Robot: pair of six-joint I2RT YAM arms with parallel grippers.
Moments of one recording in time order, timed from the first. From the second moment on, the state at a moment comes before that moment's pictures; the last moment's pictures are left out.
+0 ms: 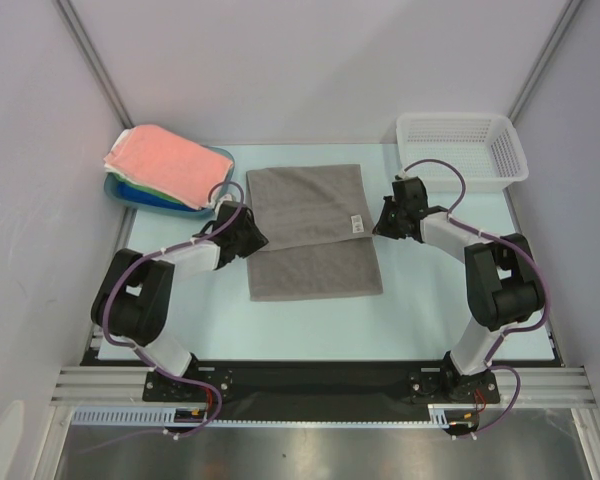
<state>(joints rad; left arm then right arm) -0.35 1.62 0.81 0.02 -0.05 -0.82 0.29 1.73 1.07 -0.19 -0.06 0.52</state>
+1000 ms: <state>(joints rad) -0.34 1.71 0.91 -0.10 -0.13 -0.79 0.27 1.73 1.07 -0.16 -0.07 0.52</state>
